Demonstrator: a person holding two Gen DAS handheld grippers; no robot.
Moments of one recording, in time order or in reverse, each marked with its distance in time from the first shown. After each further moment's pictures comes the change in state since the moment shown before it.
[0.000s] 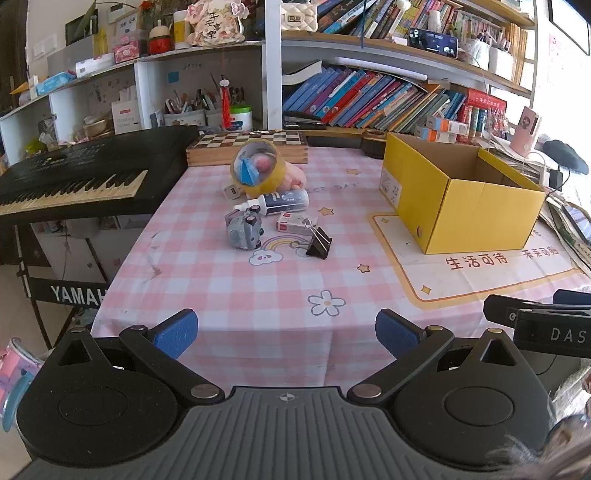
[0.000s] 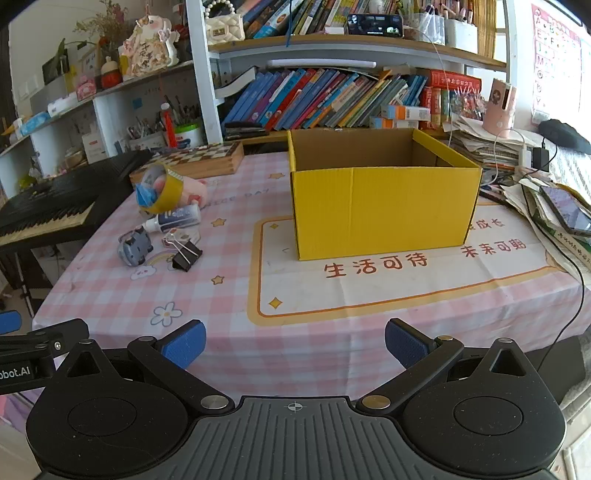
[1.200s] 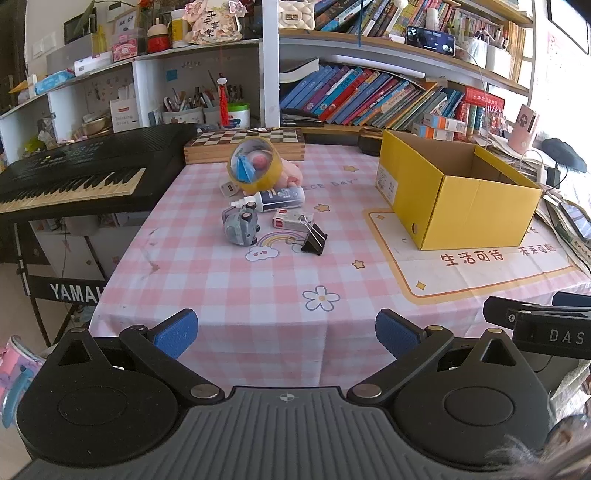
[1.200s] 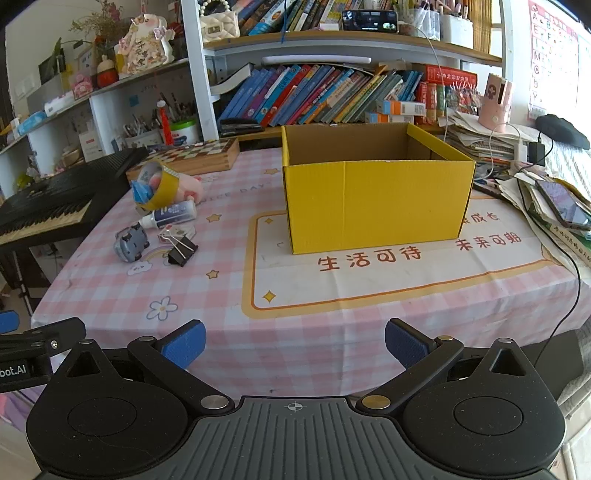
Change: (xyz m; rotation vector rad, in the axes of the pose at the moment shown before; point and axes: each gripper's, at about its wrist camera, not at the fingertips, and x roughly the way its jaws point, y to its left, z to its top) left arm -0.001 -0.002 -0.002 0.016 0.006 -0.018; right arm -0.004 -0.006 0.000 0.009 0.016 -0.013
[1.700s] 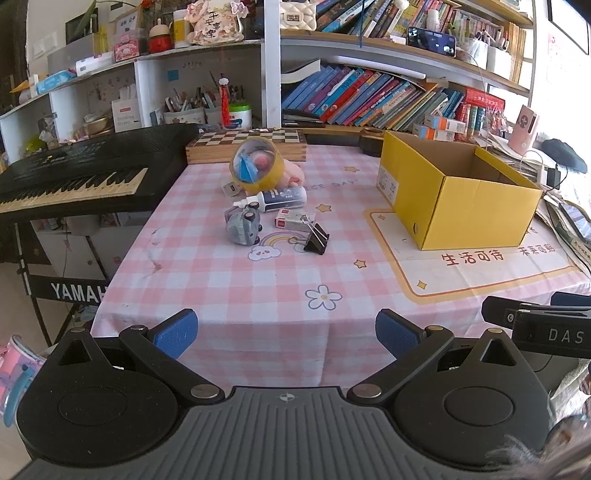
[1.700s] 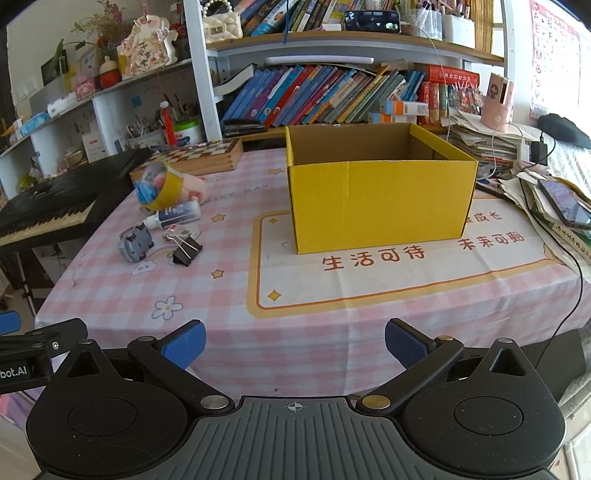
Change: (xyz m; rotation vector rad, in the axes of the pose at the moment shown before) left arm -0.003 -0.001 -0.002 0.007 0.004 -0.014; right arm -0.003 0.004 -0.002 0.002 0.003 0.009
